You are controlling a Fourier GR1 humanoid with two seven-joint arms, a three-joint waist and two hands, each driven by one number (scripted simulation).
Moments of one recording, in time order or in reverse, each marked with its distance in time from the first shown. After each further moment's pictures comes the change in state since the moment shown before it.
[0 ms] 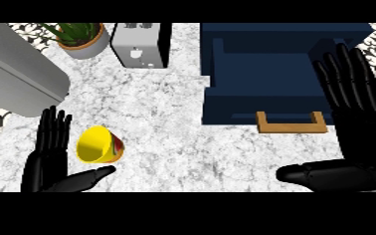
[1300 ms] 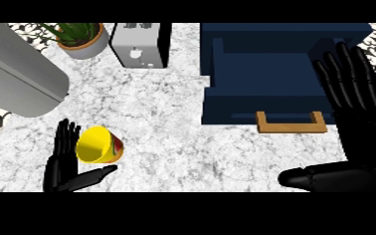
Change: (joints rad) left arm -0.155 0.045 0.129 0.588 0.020 -0.096 -0.367; right arm -0.011 -0.006 -0.003 -0.020 -0.016 0.018 0.037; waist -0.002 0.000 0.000
